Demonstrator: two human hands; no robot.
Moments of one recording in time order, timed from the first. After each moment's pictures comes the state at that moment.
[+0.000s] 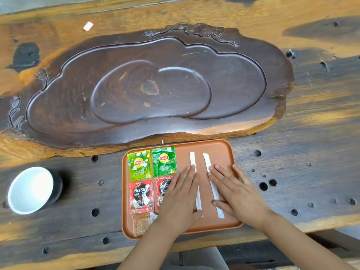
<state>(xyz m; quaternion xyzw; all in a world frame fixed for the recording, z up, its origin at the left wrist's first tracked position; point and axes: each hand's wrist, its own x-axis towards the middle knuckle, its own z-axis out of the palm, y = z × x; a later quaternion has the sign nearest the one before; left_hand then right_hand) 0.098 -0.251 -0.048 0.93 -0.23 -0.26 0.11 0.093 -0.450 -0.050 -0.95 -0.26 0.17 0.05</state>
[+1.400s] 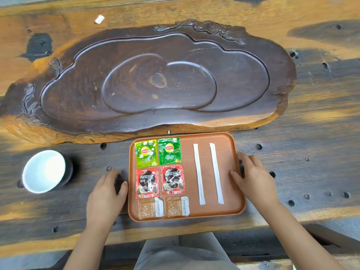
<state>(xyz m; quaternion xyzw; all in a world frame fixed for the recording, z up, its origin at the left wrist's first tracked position) 0.081 -0.107 -0.021 0.96 0.18 -0.15 0.17 0.099 -0.450 -0.032 -0.97 0.09 0.14 0.16</state>
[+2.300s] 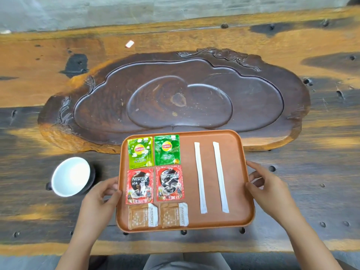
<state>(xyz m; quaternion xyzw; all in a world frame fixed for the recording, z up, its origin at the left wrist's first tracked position) 0.086 -0.073 0.032 0.88 0.23 -0.09 0.40 0.126 -0.435 0.026 -0.90 0.14 0.18 0.38</state>
